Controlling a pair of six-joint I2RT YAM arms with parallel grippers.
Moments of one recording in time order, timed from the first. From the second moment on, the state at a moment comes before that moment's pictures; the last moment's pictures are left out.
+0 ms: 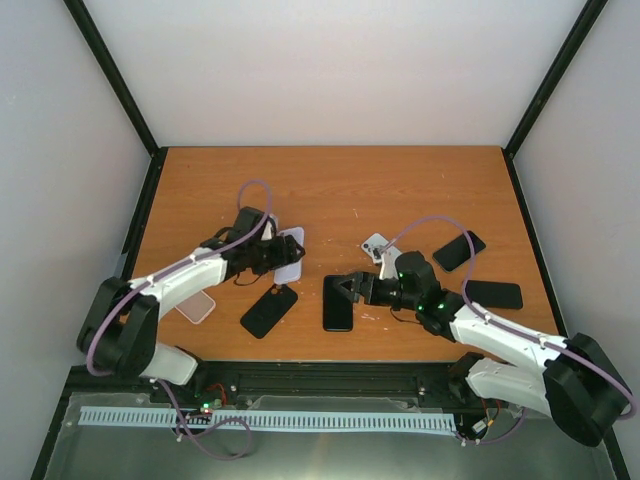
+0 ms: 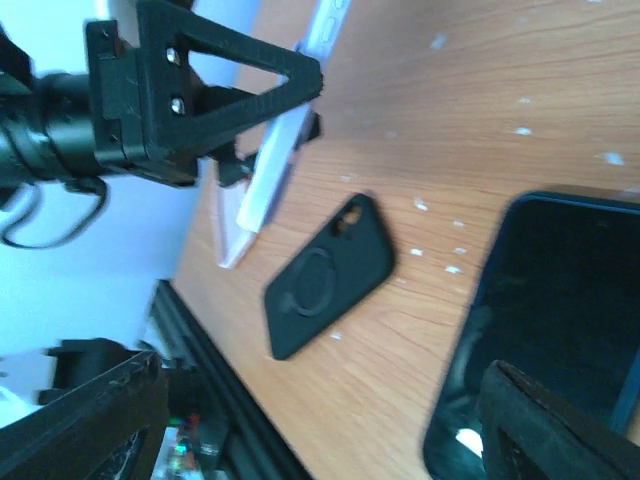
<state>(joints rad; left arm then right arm) -0.50 1.45 0.85 -0.33 0.23 -0.73 0.70 1.05 0.43 0.12 -0.40 0.81</state>
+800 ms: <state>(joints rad) -0.47 1.28 0.60 0.16 0.67 -0.98 0.83 1.37 0.46 0.76 -0.53 1.12</state>
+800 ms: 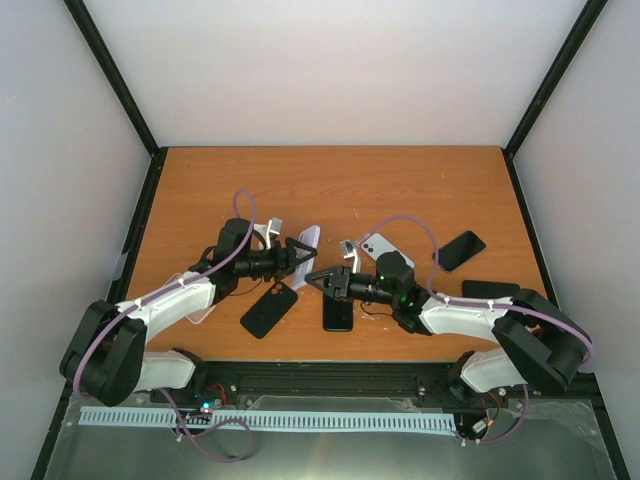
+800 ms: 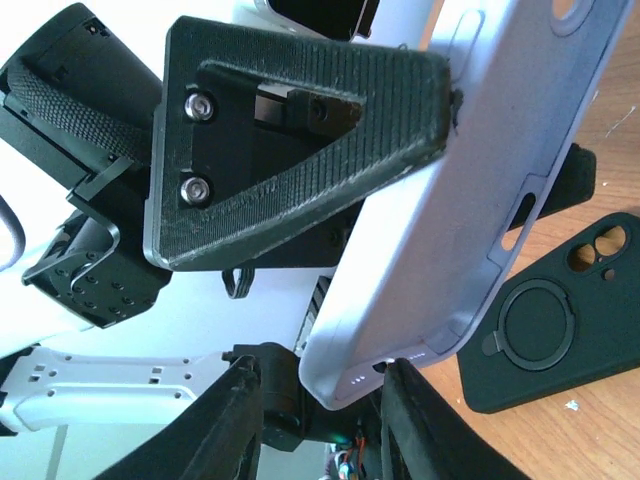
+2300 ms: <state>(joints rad) -0.47 1.38 0.47 0.21 0.64 -1.01 0.75 1.62 0.68 0.46 -0.36 0.81</state>
